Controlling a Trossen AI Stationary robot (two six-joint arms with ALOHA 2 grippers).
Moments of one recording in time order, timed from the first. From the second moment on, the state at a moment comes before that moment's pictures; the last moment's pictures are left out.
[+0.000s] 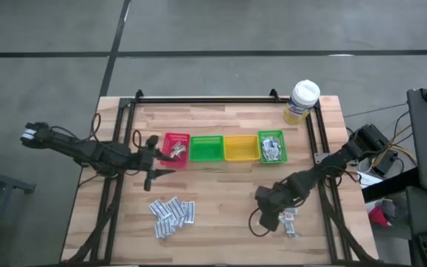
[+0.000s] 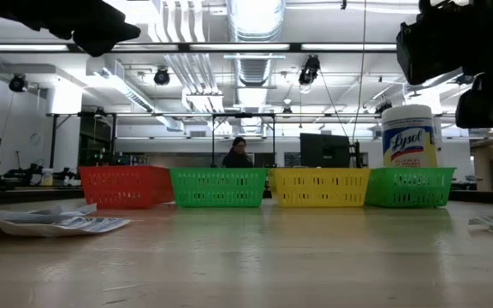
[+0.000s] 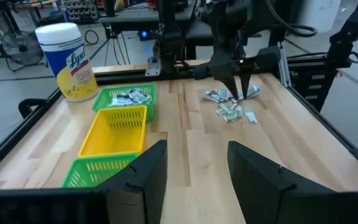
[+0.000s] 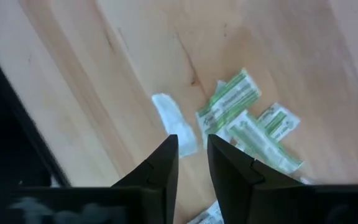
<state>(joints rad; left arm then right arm) -0.26 0.64 0.46 -0.01 -0.23 -0.01 0.51 1.56 0.93 -0.60 -0.13 1.08</state>
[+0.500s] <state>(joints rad) -0.26 0.57 0.42 -0.01 -0.22 -0.03 0.47 1.56 0.93 -0.59 -0.07 0.75</state>
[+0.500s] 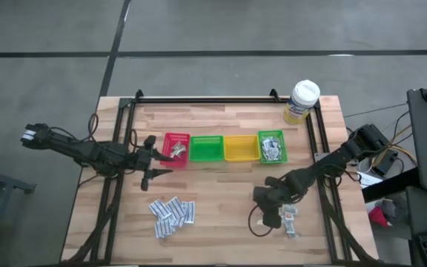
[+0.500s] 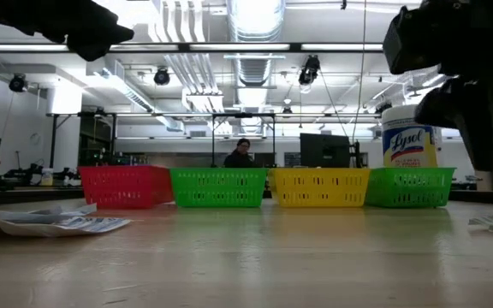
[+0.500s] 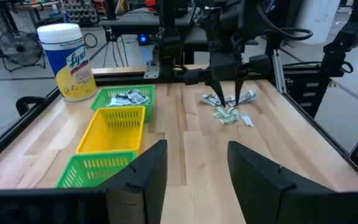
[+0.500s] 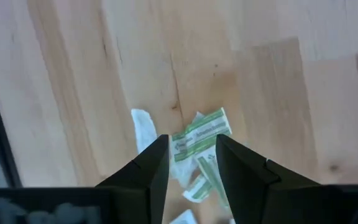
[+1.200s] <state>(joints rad) -0.26 0.57 0.42 -0.01 -0.22 -0.06 0.47 1.72 0.93 -0.60 -0.08 0.57</state>
